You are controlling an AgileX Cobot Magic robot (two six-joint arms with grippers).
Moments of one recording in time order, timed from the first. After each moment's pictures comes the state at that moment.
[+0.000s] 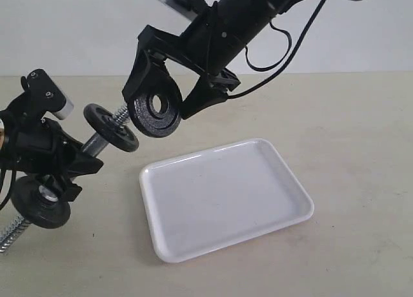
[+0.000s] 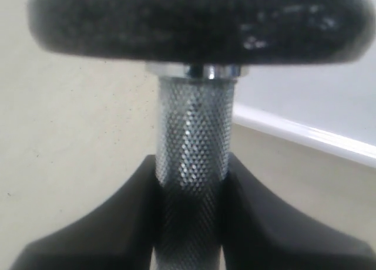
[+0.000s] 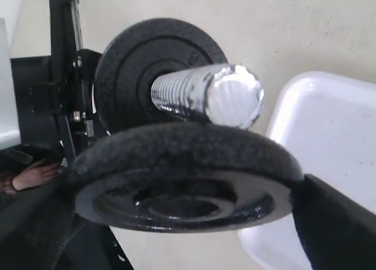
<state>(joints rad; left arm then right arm) -0.11 1.55 -0.68 1.77 -0.43 -1.17 0.48 2.06 -1.84 0.81 1.23 -0.29</state>
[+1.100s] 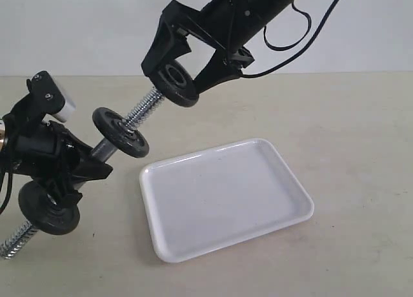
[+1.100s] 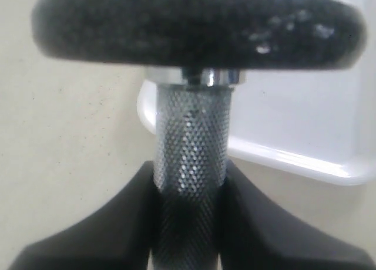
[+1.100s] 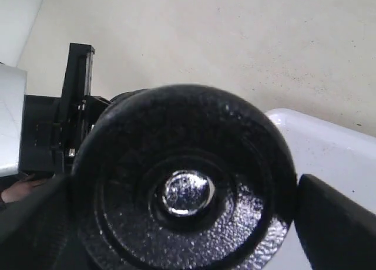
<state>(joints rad) -0.11 1.55 -0.68 1.78 -0.55 -1.13 0.40 2.06 -1.88 0.83 1.24 -0.38</state>
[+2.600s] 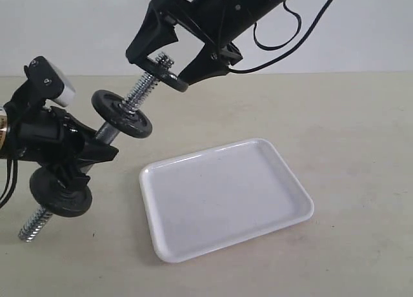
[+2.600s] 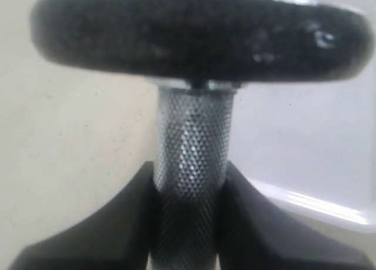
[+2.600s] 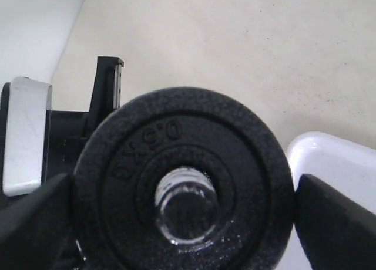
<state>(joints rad) -0.11 1.55 -0.70 1.63 -0.54 -1.02 0.41 2.06 -1.88 0.92 1.21 -0.38</state>
